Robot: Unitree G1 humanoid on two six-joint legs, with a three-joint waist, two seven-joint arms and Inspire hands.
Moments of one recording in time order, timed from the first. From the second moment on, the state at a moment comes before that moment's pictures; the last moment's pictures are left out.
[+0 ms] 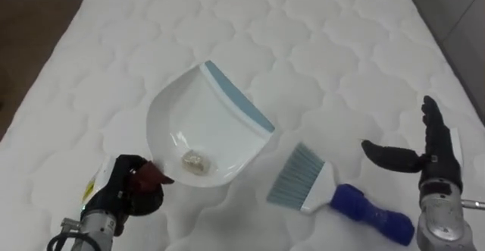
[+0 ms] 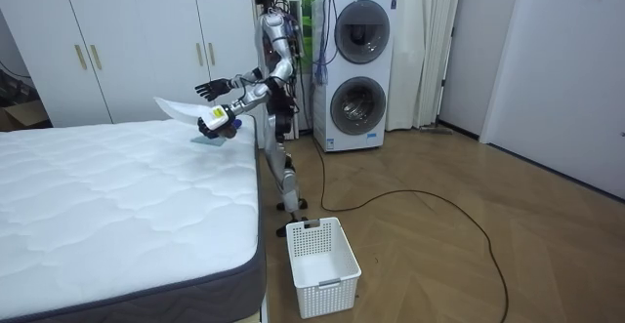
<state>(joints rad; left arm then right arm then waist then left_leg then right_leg) 0.15 0.30 0.00 0.43 0.43 -0.16 0.16 0.04 -0.37 0.03 0.45 0.07 -0.21 -0.34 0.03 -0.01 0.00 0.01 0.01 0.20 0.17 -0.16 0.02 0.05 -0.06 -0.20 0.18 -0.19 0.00</state>
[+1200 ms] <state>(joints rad) 0.14 0.28 0.01 0.42 0.34 -0.16 0.19 0.06 -0.34 0.02 0.56 -0.04 -0.25 -0.40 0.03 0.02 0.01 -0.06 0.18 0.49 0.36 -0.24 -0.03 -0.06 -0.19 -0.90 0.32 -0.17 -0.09</state>
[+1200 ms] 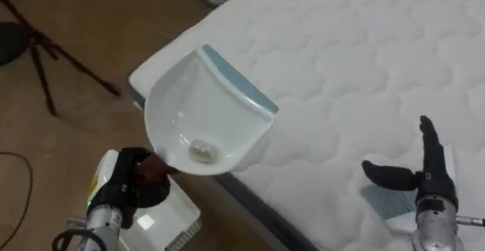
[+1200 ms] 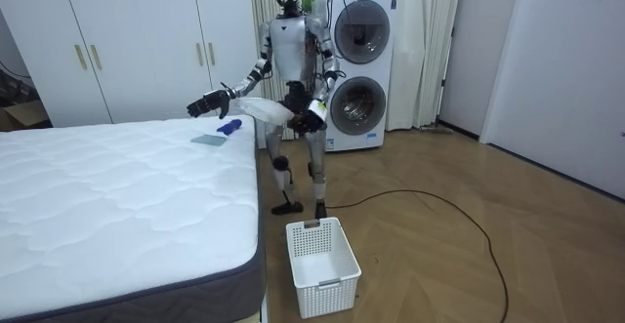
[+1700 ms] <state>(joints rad) 0.14 0.26 -0.08 0.36 0.34 -0.16 0.18 0.11 -0.30 0.09 0.53 -0.05 -0.24 -0.43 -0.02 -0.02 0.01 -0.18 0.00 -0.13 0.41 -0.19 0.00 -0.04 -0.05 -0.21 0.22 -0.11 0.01</state>
